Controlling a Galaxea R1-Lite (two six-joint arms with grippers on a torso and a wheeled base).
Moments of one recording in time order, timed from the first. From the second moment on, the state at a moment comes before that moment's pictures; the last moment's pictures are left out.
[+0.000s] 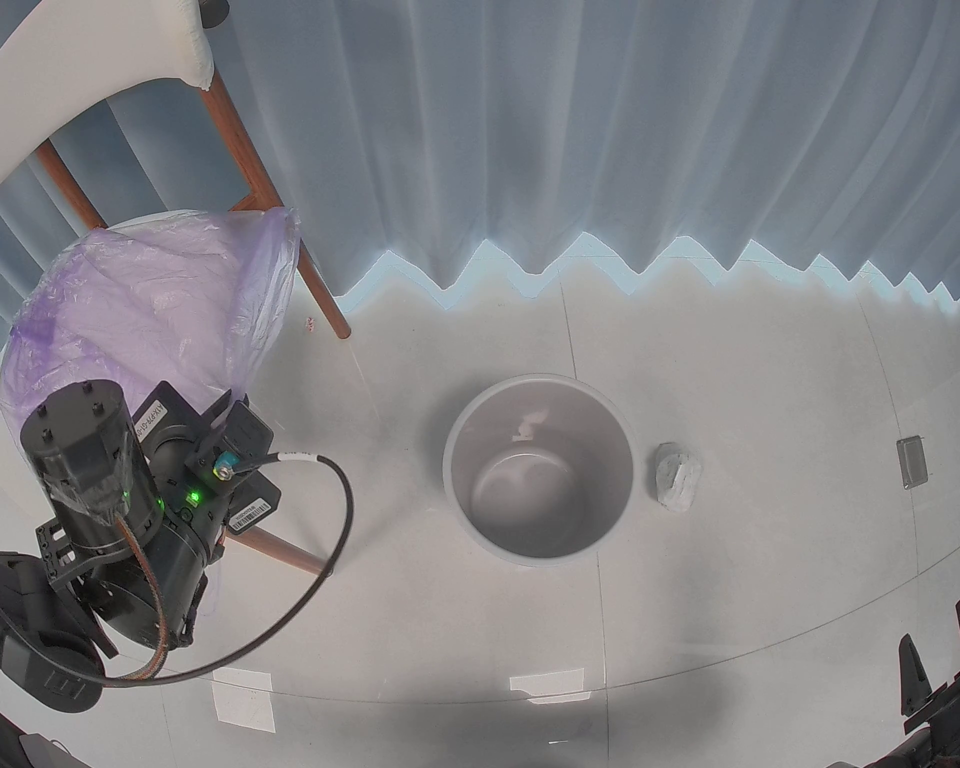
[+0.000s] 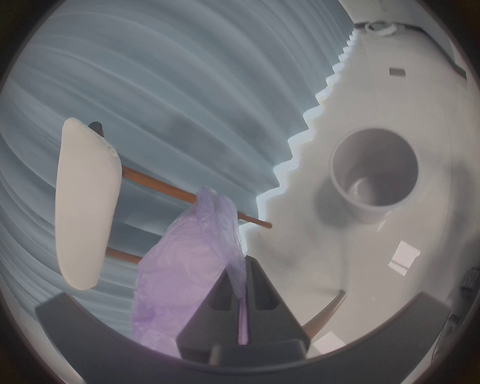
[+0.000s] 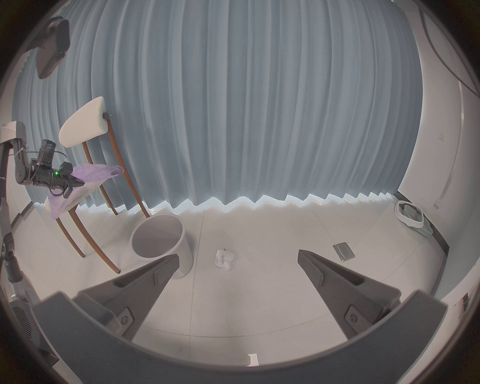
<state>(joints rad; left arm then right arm) -0.66 1.50 -0.50 -0.96 0.73 0.94 0.00 0.02 -0.02 0.00 -0.02 0.00</state>
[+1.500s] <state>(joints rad) -0.60 1.39 -0.39 -0.85 0.34 0.24 0.00 0.02 -0.02 0.00 -0.02 0.00</state>
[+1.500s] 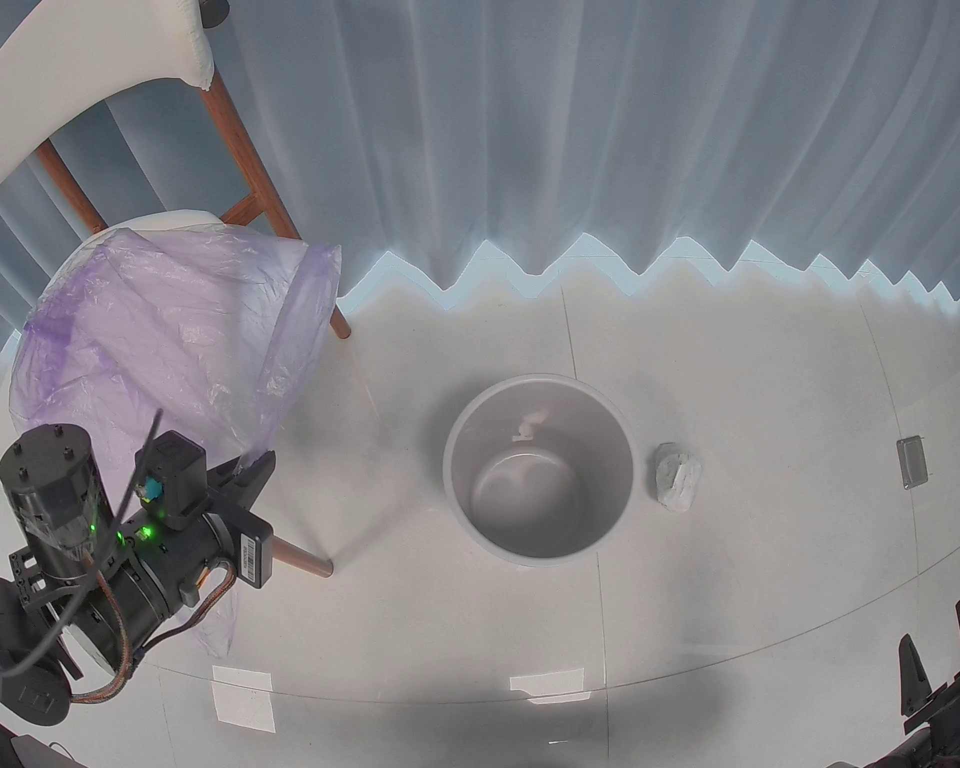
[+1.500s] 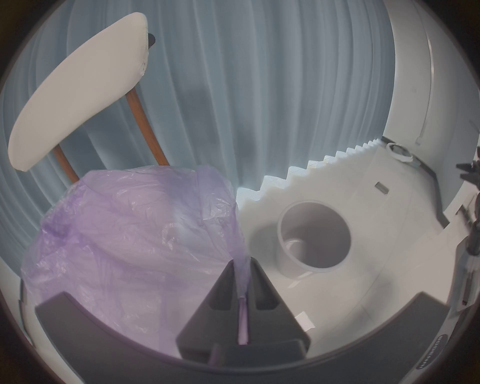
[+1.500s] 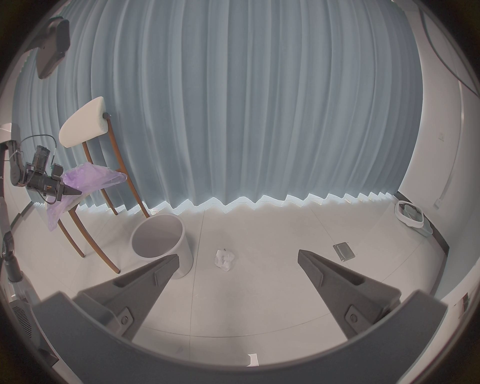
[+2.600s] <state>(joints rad) -0.42 1.23 -0.32 -0.87 -0.29 0.05 0.00 0.02 -0.02 0.00 -0.02 0.00</state>
